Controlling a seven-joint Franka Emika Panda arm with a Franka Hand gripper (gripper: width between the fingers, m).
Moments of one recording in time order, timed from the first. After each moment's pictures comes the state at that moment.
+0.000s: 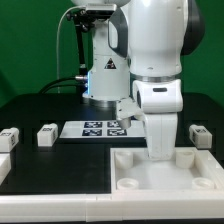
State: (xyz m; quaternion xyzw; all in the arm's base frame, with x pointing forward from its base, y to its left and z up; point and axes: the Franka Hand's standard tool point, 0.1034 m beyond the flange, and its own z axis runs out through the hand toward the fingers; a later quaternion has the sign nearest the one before) arm 0.493 0.066 0.011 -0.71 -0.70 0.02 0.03
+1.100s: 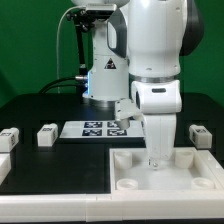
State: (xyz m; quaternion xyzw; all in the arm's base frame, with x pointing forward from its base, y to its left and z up) arm 0.494 0.064 0.010 -0.71 -0.70 0.02 0.03
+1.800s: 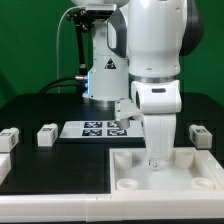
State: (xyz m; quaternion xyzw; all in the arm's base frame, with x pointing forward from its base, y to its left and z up) arm 0.488 0.057 0.016 -0.72 -0.69 0.02 0.03
